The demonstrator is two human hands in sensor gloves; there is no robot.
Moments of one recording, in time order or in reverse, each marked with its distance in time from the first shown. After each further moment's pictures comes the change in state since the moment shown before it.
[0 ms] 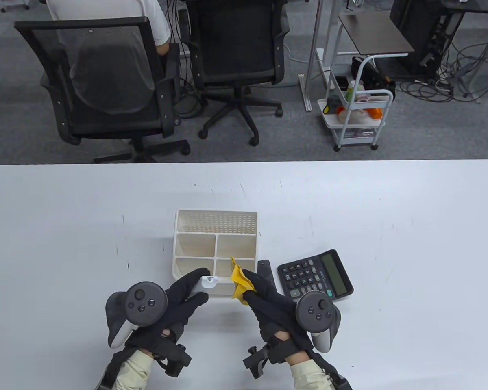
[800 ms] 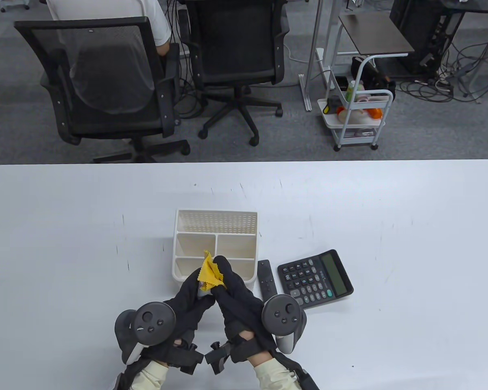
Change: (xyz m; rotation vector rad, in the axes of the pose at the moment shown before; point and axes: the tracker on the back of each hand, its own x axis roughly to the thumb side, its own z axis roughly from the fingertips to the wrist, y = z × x) left_hand -0.005 -0.022 0.015 0.220 -0.028 -0.020; right_hand 0.015 0.051 -0.004 -0.111 -0.061 -0.069
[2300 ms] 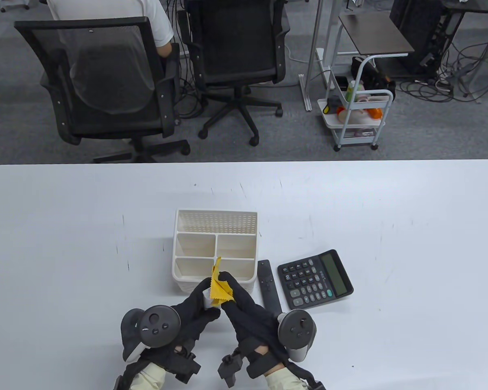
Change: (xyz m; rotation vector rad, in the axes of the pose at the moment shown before) left_hand -0.005 -0.015 0.003 -0.138 -0.103 -0.044; right_hand -0.021 -0.015 0.017 0.081 -0.073 -0.104
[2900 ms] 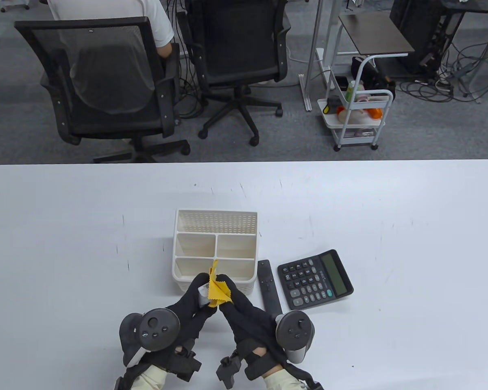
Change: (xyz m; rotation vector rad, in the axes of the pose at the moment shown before) left_hand -0.001 0.005 0.006 0.090 0.060 0.003; right_hand 0.004 0.005 0.003 0.012 -0.020 0.023
